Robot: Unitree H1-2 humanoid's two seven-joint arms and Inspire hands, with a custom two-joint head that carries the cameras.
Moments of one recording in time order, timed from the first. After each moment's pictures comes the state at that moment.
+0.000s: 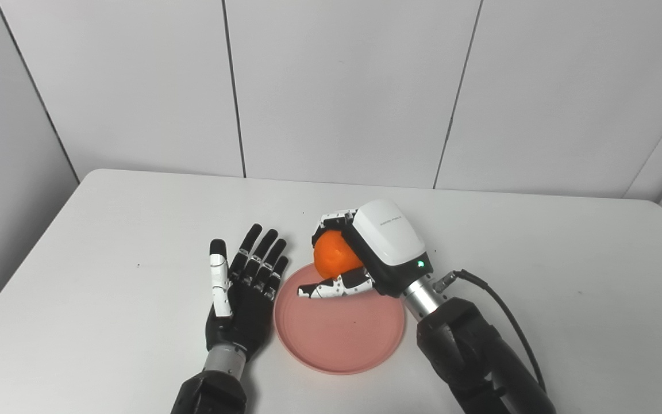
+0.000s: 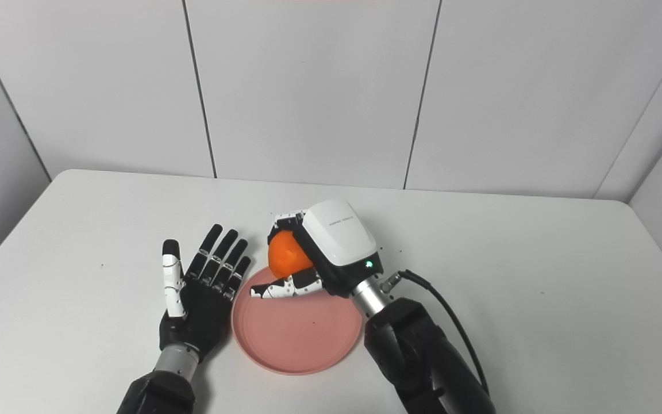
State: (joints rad) left arm -0.13 -0.19 0.15 -0.01 -0.71 0.25 -0.04; right arm -0.47 -0.15 0.46 0.07 -0.90 -0.12 -0.01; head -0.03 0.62
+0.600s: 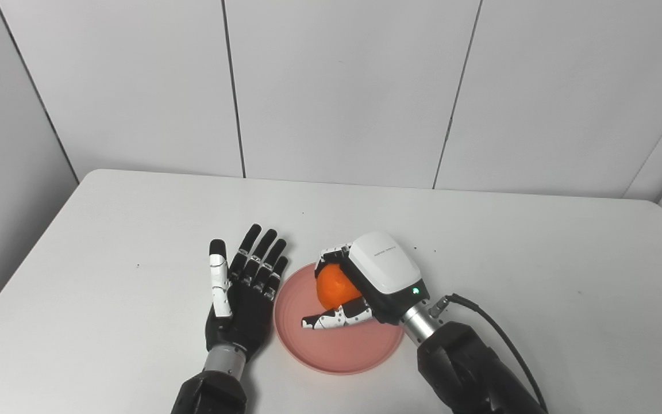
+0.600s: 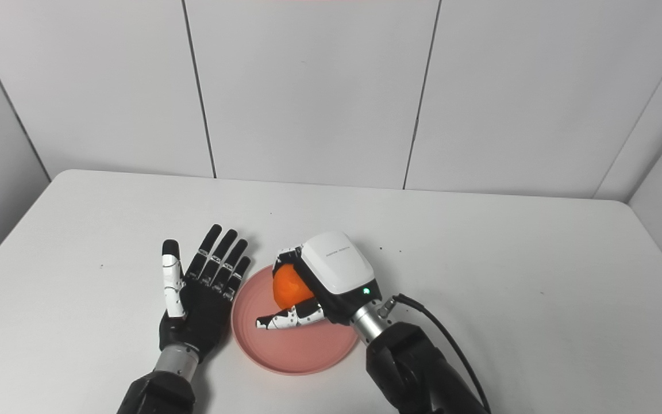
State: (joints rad) left arm -0.13 -0.19 0.15 -0.01 -0.71 0.25 -0.04; right arm -0.43 -0.16 0.49 0.10 -0.92 -0.12 0.00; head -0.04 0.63
